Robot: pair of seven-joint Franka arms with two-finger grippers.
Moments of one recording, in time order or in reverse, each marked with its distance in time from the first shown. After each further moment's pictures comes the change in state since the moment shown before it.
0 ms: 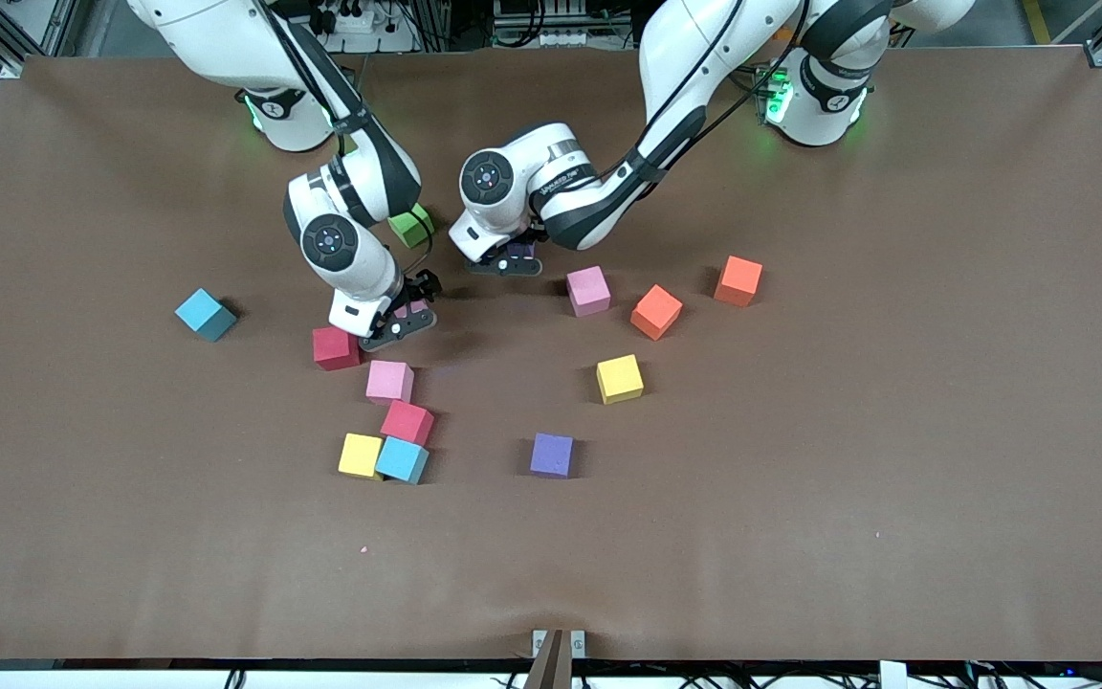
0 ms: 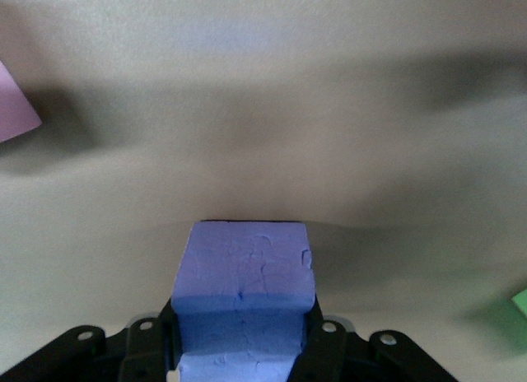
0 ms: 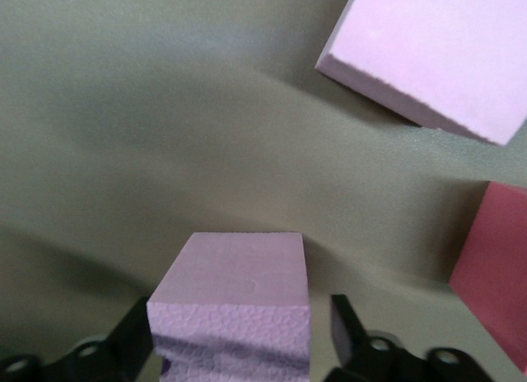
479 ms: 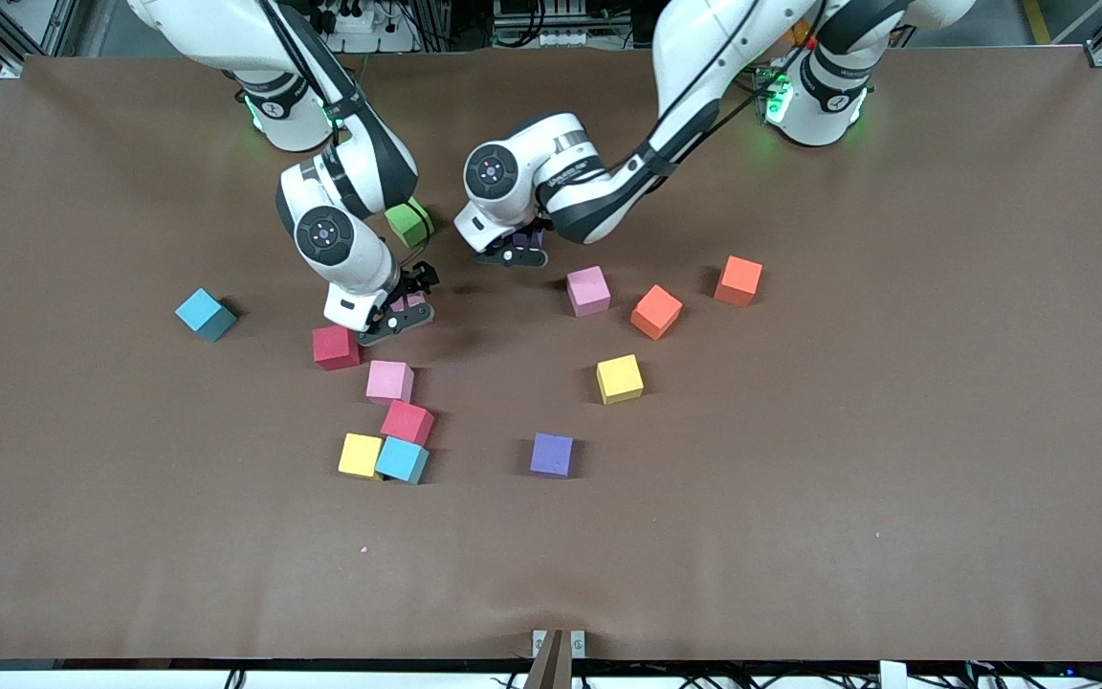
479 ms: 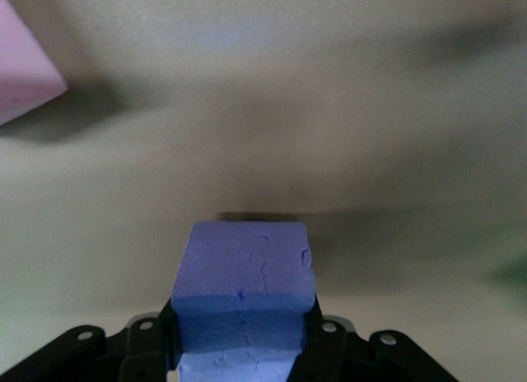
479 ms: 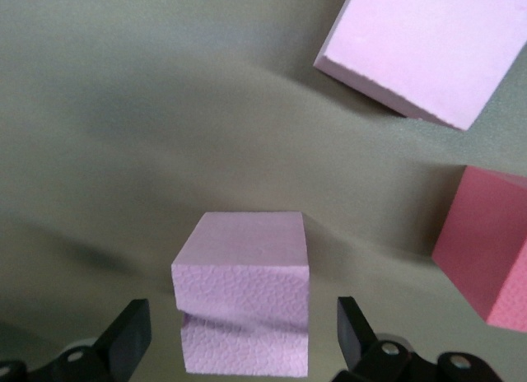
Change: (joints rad) left arm 0.018 -0.028 -0.022 -0.046 0.004 -0.039 0.040; right arm 0.000 -0.050 0.000 0.003 -0.001 -0.063 0.009
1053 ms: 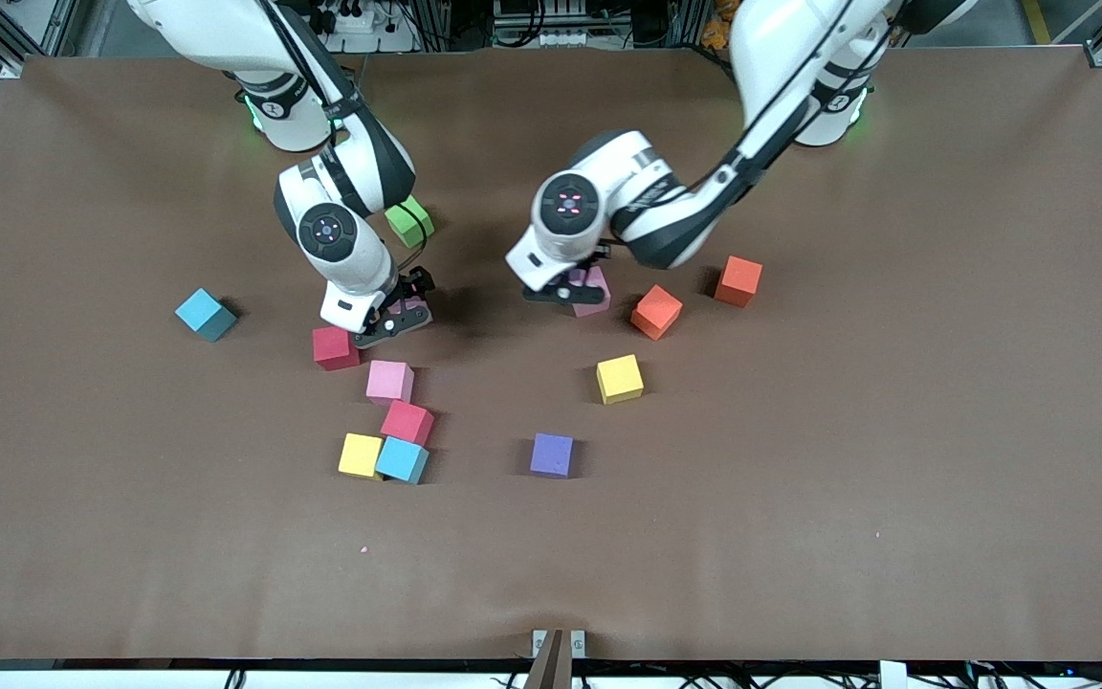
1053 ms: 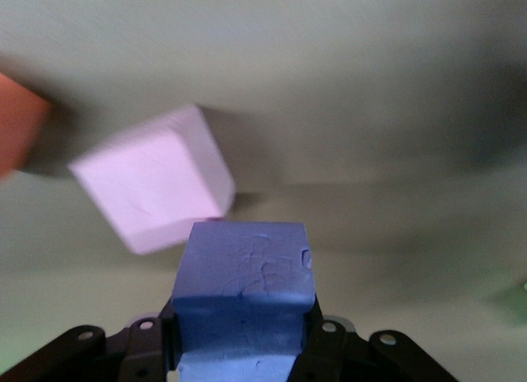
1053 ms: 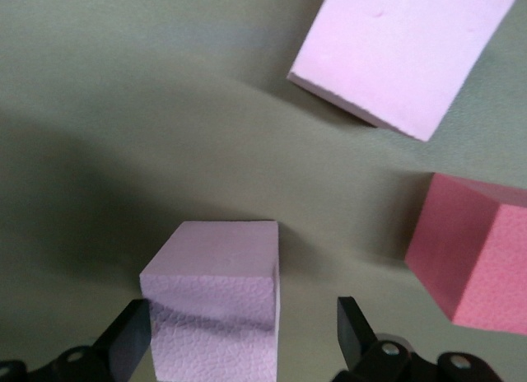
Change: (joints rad) left arm 0.258 -0.121 -0.112 -0.094 0.000 -0.040 0.109; right arm -0.001 -0.005 -0.004 0.004 -0.047 -0.002 0.042
